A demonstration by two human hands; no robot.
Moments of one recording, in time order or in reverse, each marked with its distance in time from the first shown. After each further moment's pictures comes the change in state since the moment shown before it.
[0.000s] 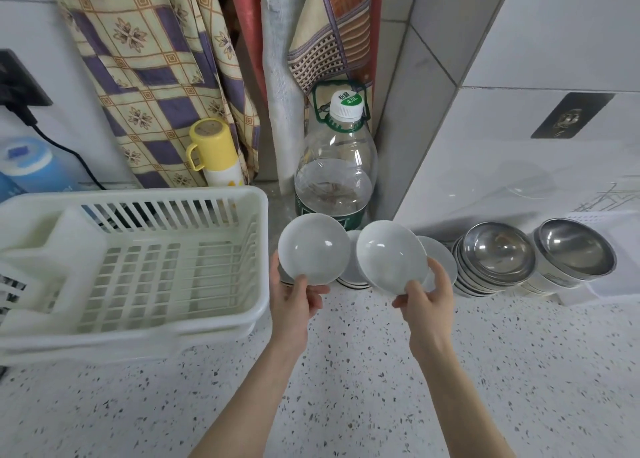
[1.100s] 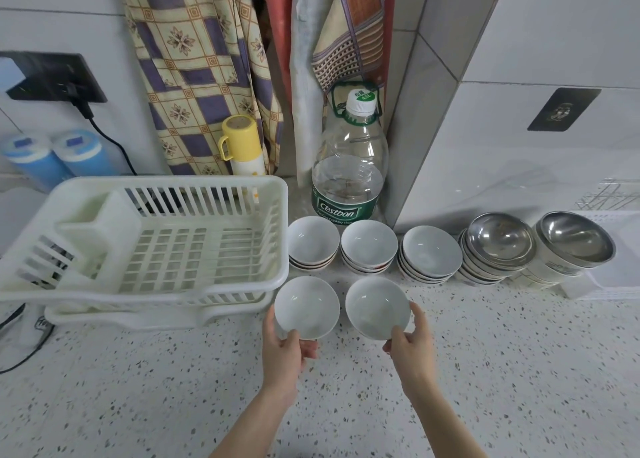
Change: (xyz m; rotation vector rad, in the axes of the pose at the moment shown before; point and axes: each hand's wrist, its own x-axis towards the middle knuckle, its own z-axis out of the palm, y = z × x) left_hand -0.069 -0.057 -0.084 0.288 0.125 -0.188; right_hand -0.056 0.086 -0.018 -0.288 -0.137 0.080
